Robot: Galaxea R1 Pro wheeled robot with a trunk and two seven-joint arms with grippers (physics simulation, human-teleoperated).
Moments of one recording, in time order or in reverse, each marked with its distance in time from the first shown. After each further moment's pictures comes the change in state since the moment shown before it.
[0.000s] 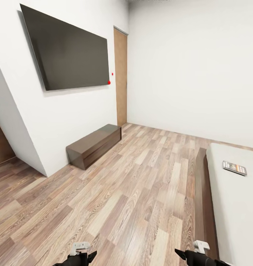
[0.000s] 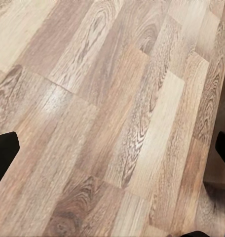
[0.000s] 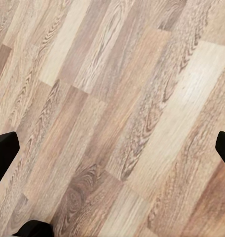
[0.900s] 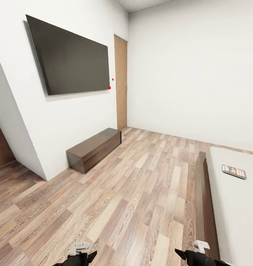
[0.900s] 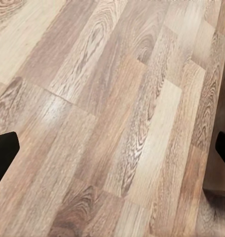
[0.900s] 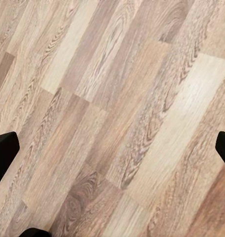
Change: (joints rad) left arm 0.000 0.000 0.000 0.000 0.000 0.000 0.000; right arm 0.000 0.000 0.000 0.000 0.000 0.000 -0.005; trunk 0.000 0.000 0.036
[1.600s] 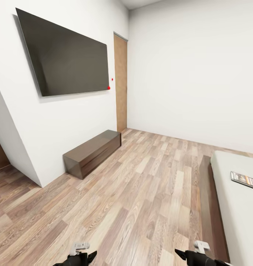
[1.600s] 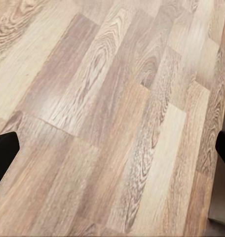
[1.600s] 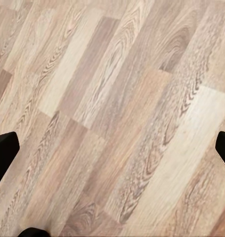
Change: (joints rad) left arm 0.000 0.000 0.000 0.000 0.000 0.000 0.000; right arm 0.001 0.001 0.000 0.002 0.003 -0.003 -0.002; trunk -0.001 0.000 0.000
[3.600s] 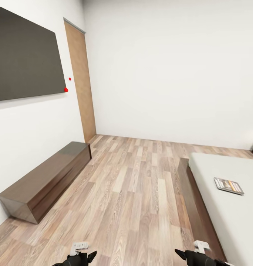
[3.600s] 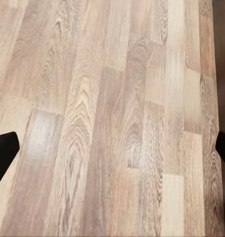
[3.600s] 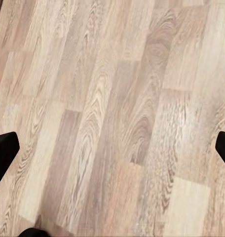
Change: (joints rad) left arm 0.000 0.001 0.002 0.000 0.001 0.002 -0.002; right arm 0.000 0.000 0.000 -0.002 0.000 0.000 0.000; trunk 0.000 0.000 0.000
